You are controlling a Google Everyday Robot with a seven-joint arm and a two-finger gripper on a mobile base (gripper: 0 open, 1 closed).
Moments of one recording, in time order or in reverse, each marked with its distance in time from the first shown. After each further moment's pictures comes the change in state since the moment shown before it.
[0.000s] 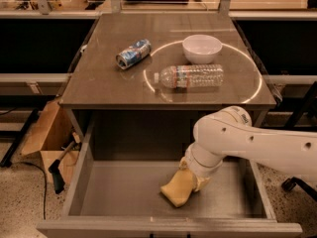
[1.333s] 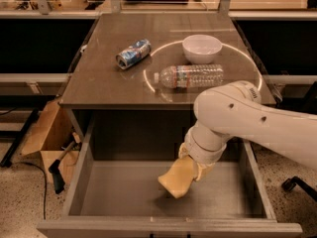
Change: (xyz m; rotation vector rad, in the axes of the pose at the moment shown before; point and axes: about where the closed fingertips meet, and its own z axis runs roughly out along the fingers) arm -0.017 -0.014 -0.069 0.004 -0.004 -0.019
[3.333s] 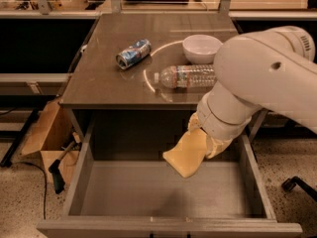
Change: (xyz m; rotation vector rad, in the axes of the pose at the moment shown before) arm -0.005 -0.006 -0.134 0.120 0.098 0.007
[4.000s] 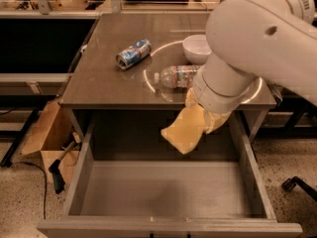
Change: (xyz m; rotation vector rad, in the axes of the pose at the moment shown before) arm 0.012 -0.043 -0.036 0.052 0.074 -0.046
